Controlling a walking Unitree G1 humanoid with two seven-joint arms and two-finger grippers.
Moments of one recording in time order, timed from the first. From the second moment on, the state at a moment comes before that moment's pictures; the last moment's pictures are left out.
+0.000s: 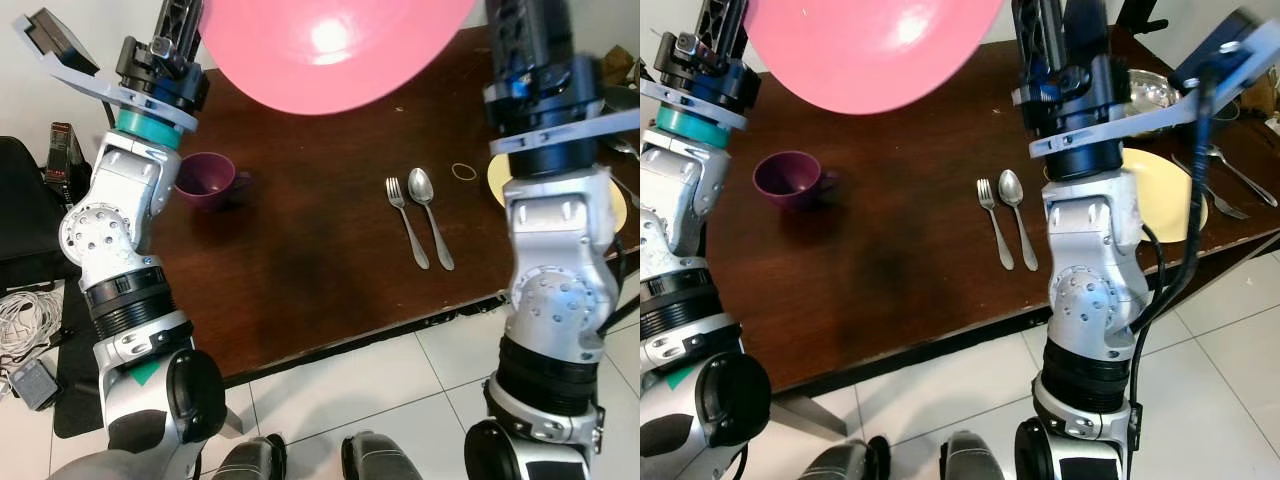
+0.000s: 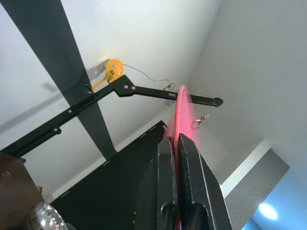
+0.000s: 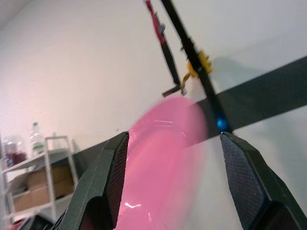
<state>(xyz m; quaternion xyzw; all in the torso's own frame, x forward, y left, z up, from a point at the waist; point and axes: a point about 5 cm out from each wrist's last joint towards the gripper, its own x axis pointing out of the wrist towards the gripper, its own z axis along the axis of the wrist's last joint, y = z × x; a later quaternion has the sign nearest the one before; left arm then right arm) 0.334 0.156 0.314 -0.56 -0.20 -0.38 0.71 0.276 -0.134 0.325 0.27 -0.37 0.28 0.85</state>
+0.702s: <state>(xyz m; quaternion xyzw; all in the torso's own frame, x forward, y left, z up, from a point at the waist) 0.333 0.151 0.324 -0.57 -0.20 -0.38 0.70 0.271 -0.130 0.300 0.41 -0.30 0.34 0.79</state>
